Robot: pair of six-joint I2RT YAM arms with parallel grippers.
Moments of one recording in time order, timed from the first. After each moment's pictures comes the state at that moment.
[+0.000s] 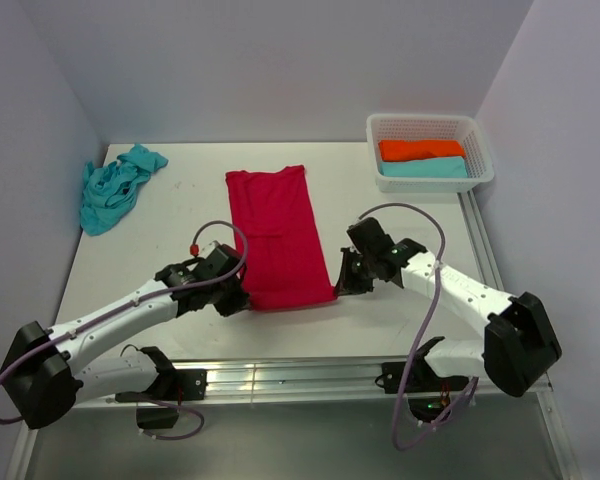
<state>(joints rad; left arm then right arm) -0.81 1.10 0.72 -0.68 -0.11 -1.29 0.59 1.23 0.77 -0.61 -0.19 0.72</state>
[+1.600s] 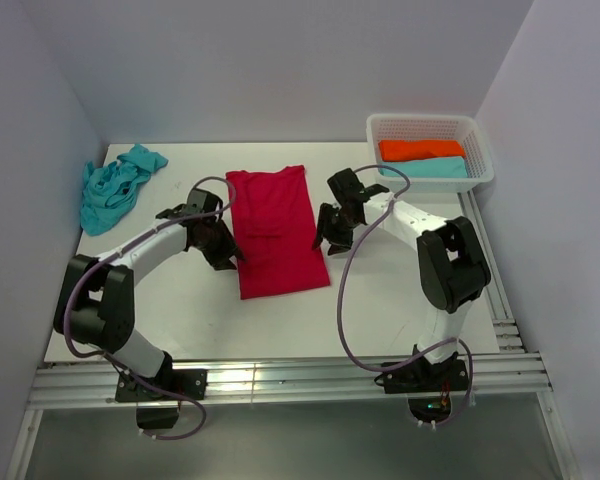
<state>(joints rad) -0.33 1.57 1.00 -0.59 0.21 -0.90 0.45 1.82 1.29 -0.67 -0.22 0.69</state>
